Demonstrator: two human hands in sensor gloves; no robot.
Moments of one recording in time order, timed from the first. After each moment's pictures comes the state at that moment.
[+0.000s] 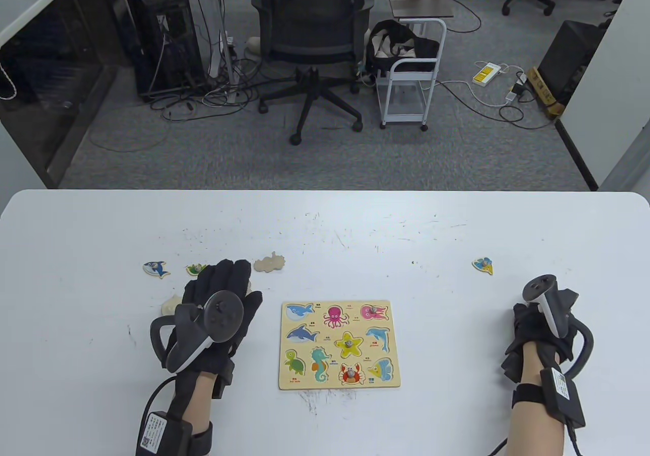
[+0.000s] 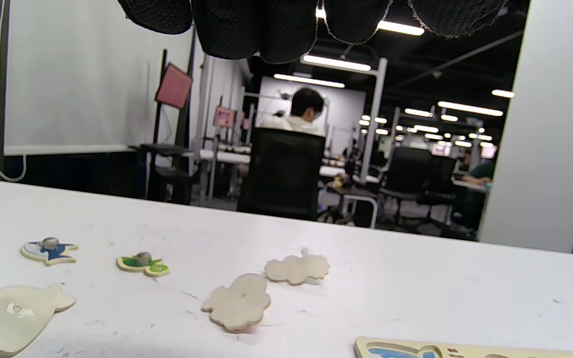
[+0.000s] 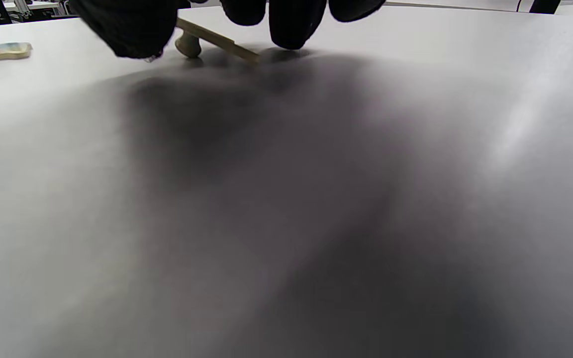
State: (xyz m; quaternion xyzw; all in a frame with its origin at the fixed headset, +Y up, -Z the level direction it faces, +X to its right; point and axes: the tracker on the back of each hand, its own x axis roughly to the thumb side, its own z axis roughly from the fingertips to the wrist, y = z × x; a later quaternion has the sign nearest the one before) left_hand -0.206 -0.643 -0.324 0.07 -0.01 0.07 1.00; right_hand 0.383 -0.771 -0.400 -0.40 0.13 0.90 0.07
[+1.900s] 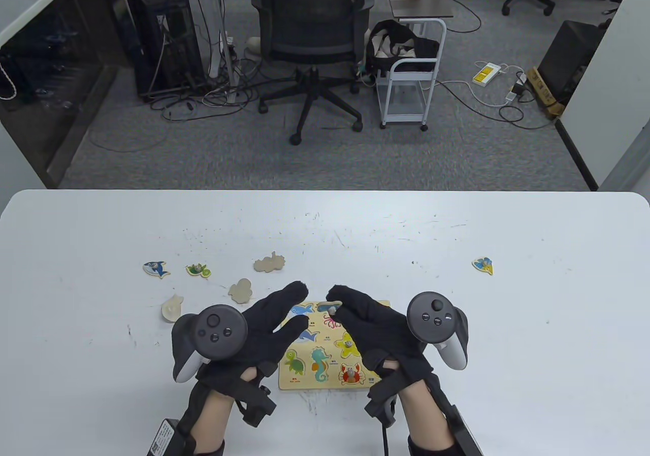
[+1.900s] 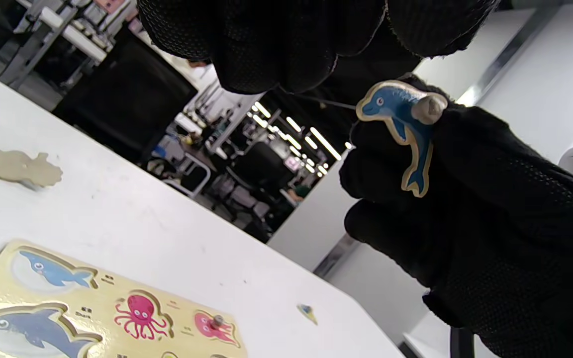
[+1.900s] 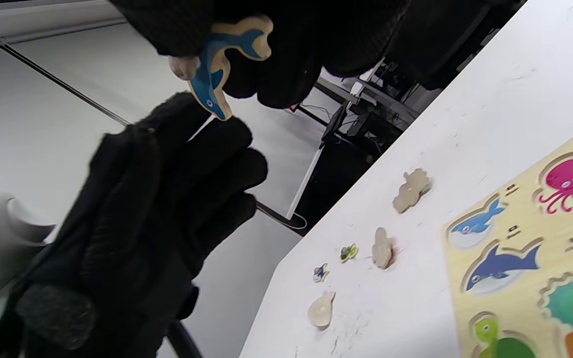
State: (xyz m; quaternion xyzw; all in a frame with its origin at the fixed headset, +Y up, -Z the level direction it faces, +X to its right) left_hand -0.167 -0.638 -0.301 0.02 -0.20 0.36 0.91; right_hand 0.103 -0.653 -0.312 0.22 0.07 0.82 0.52
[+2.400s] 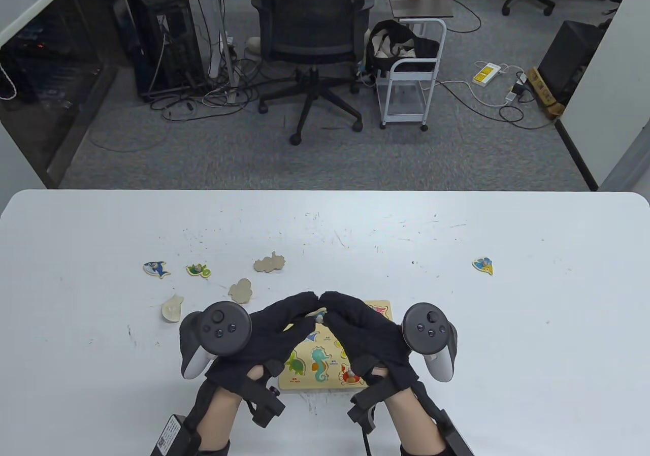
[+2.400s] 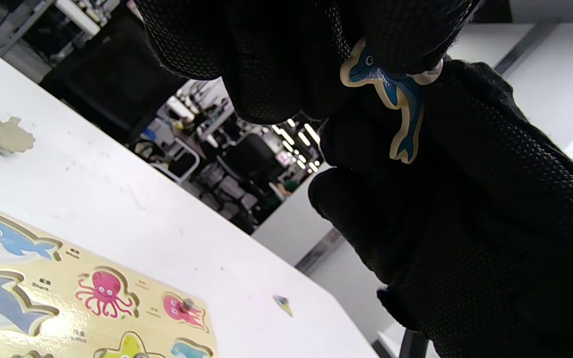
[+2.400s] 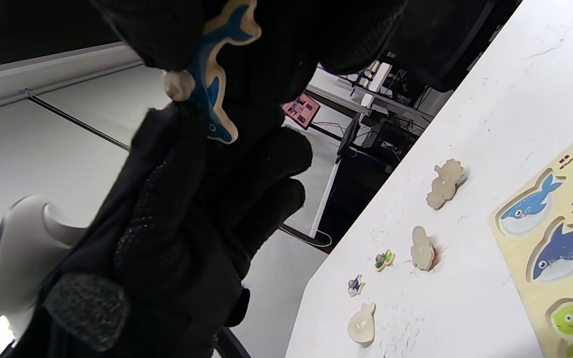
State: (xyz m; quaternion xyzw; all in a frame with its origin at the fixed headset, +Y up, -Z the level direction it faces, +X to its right) left_hand -0.156 -0.642 -0.304 0.01 -0.21 0.39 0.90; right_hand 0.091 -0.663 -0.304 0.20 0.03 0.80 0.56
